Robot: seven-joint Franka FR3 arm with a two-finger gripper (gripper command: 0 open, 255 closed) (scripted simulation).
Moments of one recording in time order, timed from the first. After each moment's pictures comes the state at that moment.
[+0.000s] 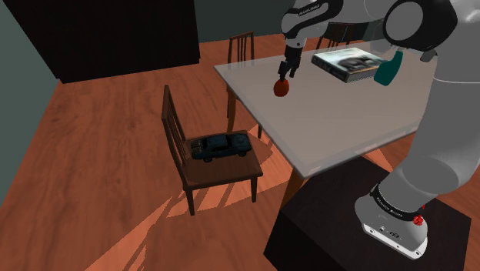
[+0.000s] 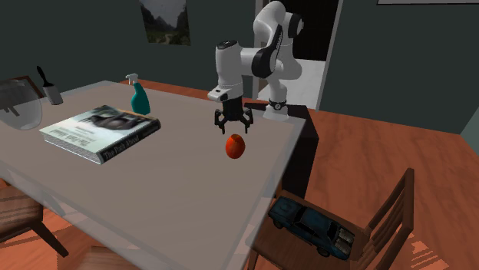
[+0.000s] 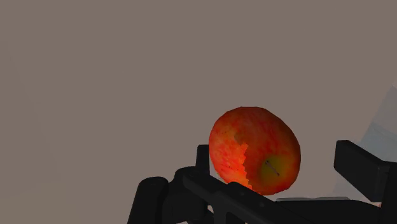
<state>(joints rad) -0.15 0.38 -0.22 -1.68 0.16 2.02 -0.50</state>
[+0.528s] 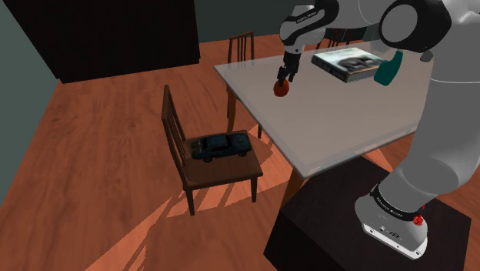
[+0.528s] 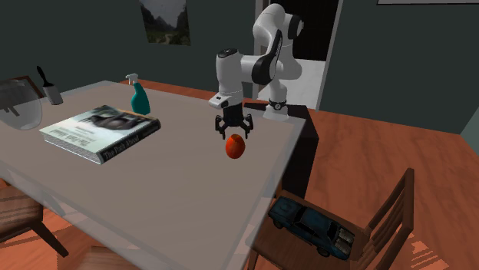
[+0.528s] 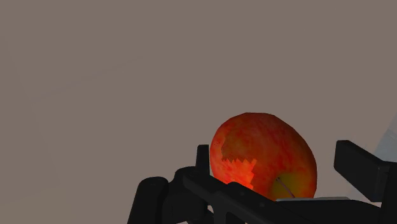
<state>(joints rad) -0.15 0.41 -0.22 -1.71 0.17 2.07 -0.50</state>
